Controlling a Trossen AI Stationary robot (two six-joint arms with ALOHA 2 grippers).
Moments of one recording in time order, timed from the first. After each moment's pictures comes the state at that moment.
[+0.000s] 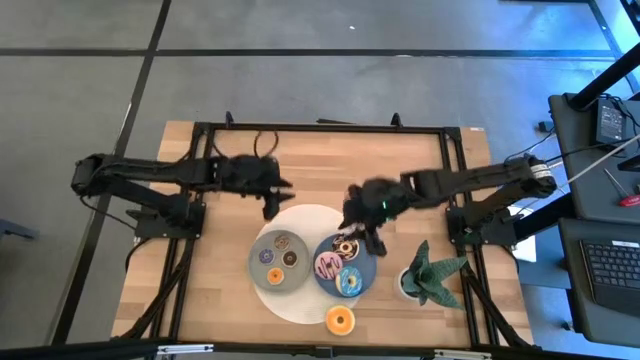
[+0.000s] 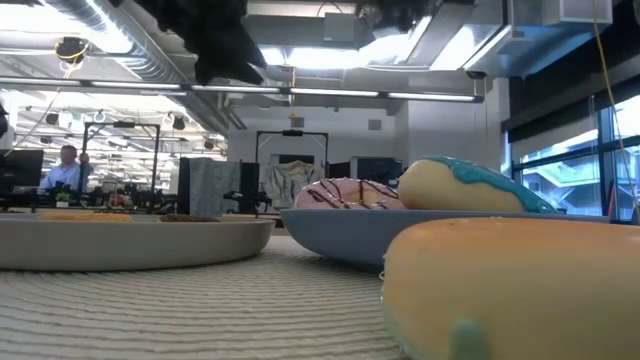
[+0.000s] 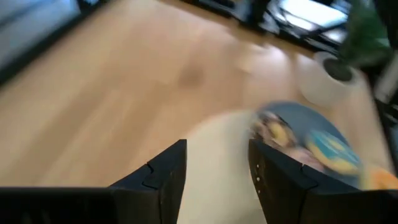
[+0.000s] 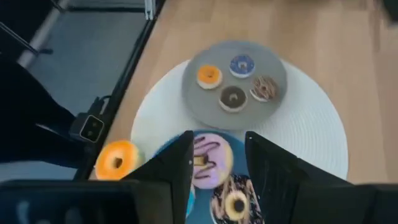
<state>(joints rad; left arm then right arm) 0.09 1.11 0.85 -0.30 -0.08 -0.31 0.16 1.48 1.34 -0.58 -0.19 0.08</state>
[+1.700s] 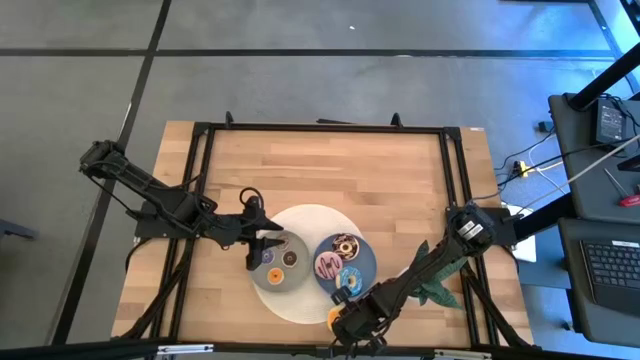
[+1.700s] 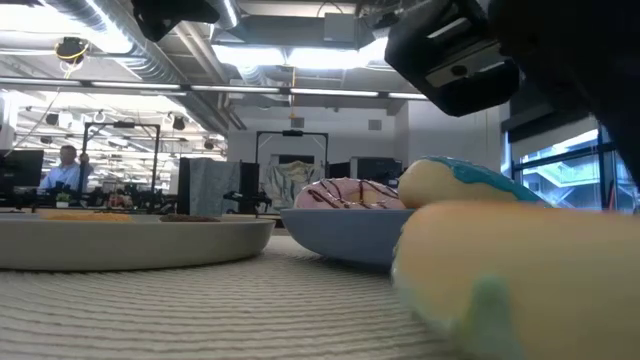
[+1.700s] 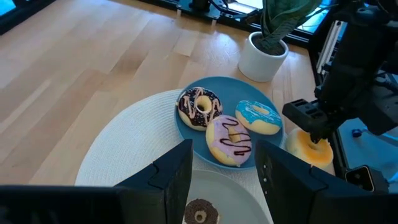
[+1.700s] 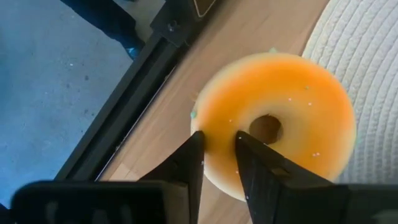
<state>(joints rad) -0.46 1.11 0.85 -0.32 -0.46 -0.55 0.66 2.17 1.64 -0.66 -0.06 0.05</state>
